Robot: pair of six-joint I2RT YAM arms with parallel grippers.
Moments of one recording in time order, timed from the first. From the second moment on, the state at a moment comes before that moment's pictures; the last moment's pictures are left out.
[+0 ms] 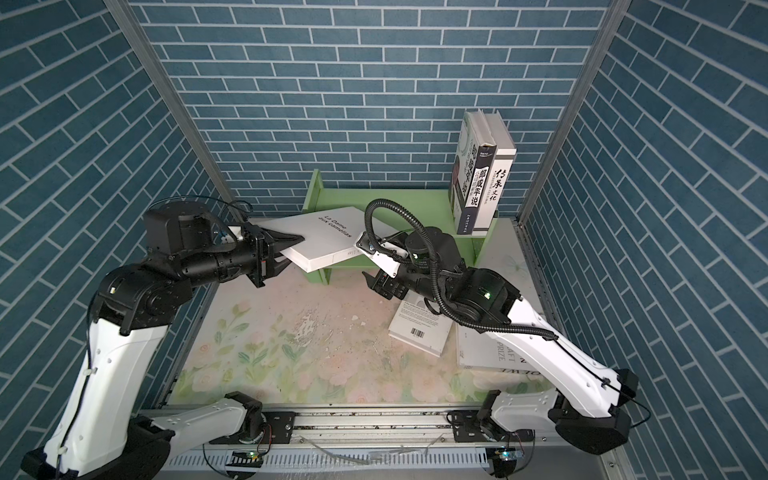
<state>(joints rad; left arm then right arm) -0.38 1.15 1.76 -1.04 0.47 -1.56 1.01 1.25 1.59 -0.73 0.13 -0.42</state>
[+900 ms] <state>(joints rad) -0.38 1.33 1.93 -1.12 0.61 -1.57 1.04 1.25 1.50 -0.53 0.14 -0.52</state>
